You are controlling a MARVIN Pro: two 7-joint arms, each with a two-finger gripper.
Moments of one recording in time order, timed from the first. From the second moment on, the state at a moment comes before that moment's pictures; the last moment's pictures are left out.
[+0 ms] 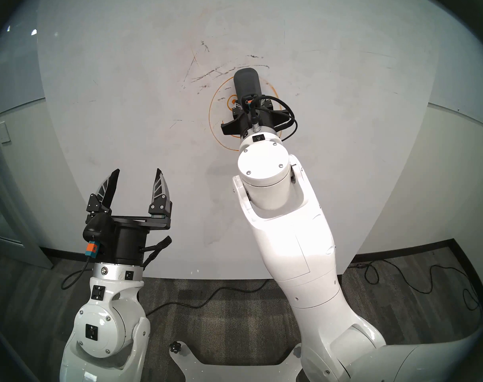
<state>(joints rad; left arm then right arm) 2.15 -1.45 -1.59 -2.35 -0.09 -0.37 0.09 -1.11 -1.74 1.10 -1.80 -0.39 0.52 -0.23</state>
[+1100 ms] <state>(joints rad) 2.15 -1.45 -1.59 -2.35 -0.09 -0.37 0.09 -1.07 -1.76 1.09 -1.72 -0.38 0.49 -0.22</state>
